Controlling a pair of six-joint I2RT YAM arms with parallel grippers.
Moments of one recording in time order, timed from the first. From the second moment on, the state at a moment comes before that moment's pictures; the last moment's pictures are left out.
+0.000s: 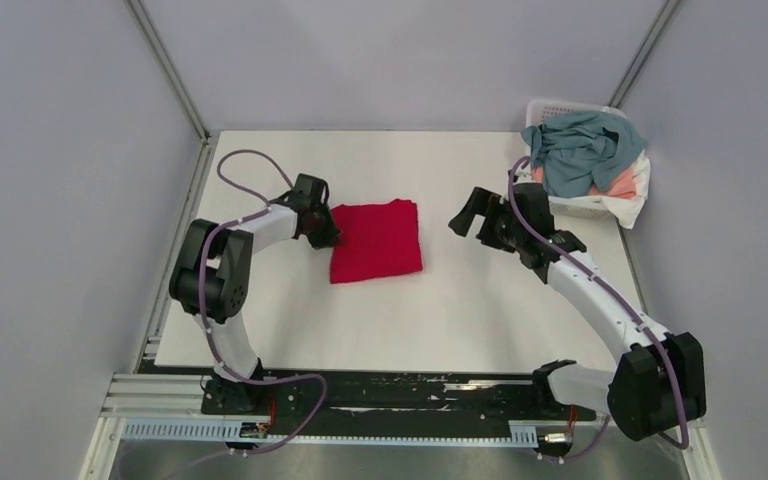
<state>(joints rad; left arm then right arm) -0.31 1.77 1.02 -0.26 0.13 -0.77 0.32 1.23 0.88 -0.27 -0.12 0.60</state>
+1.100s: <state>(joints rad) 0.13 2.52 2.31 -0.68 -0.36 0.09 0.32 1.16 0.83 -0.35 0.21 0.48</state>
